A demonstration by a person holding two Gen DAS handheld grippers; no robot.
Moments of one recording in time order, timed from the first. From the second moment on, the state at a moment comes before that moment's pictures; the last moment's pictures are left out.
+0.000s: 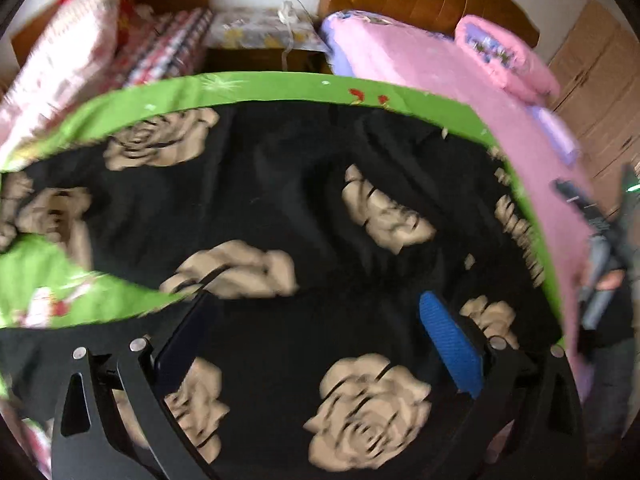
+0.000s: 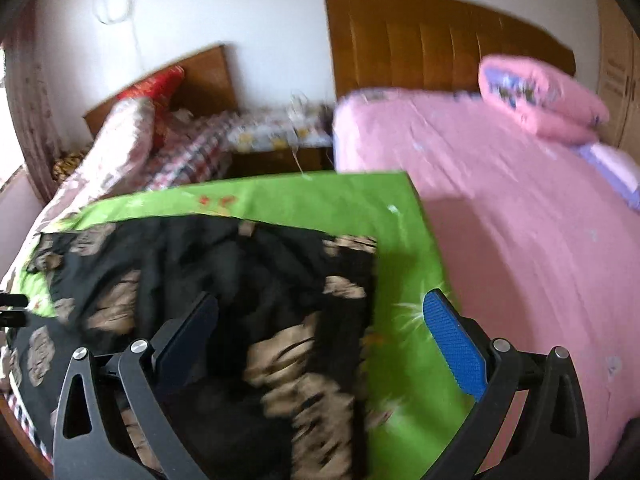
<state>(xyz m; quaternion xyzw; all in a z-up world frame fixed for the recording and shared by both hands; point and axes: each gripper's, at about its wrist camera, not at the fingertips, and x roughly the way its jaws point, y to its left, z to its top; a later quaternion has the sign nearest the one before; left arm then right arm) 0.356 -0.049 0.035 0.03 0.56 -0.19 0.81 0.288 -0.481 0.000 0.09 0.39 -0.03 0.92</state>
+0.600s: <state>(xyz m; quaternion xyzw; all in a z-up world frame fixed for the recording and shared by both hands) 0.525 -0.063 -0.043 -0.18 0.62 -0.08 0.76 0.475 -0.391 -0.059 -0.05 0.50 0.19 0.85</state>
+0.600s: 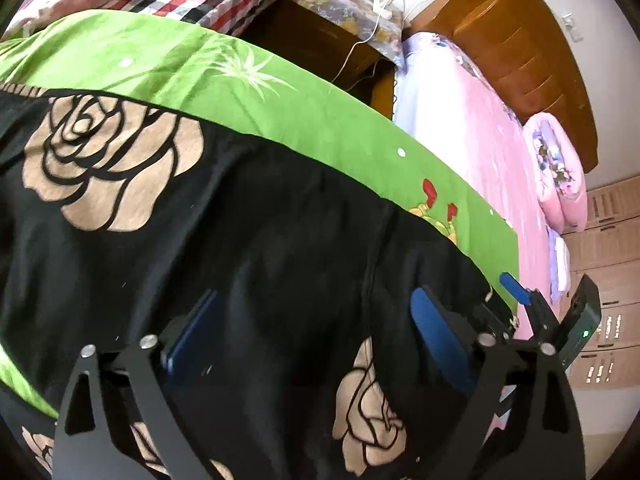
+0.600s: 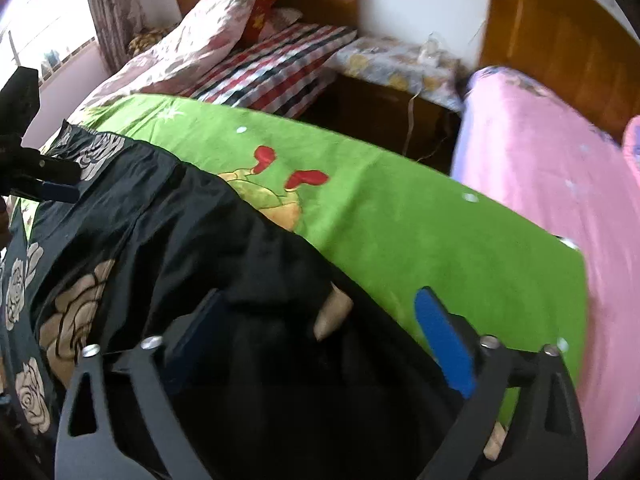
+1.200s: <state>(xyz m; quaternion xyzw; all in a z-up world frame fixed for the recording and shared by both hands) 0.536 -0.115 -0.046 -0.21 0.63 -0.10 0.74 0.338 -0.341 -0.025 -0.15 0.38 0.22 0.89</state>
